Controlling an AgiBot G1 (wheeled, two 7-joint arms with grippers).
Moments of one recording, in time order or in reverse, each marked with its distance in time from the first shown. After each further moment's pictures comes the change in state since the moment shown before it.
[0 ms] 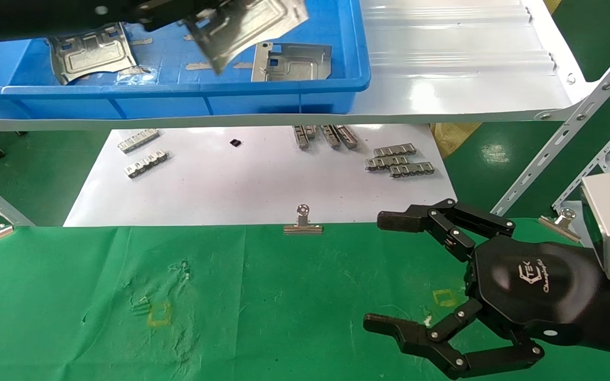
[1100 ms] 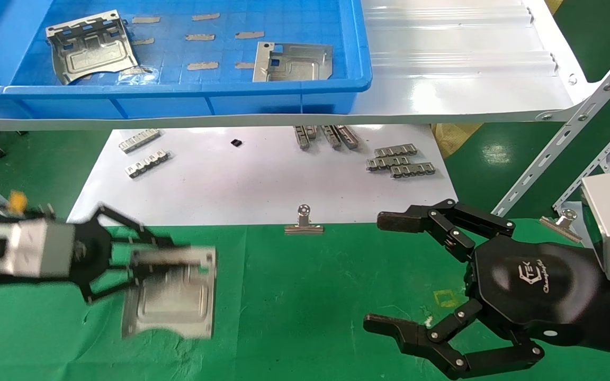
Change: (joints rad) left arm 0.441 -0.369 0.326 -0.509 -0.226 0.124 0.441; right arm 0.000 0.000 0.000 0.000 0.000 0.000 0.000
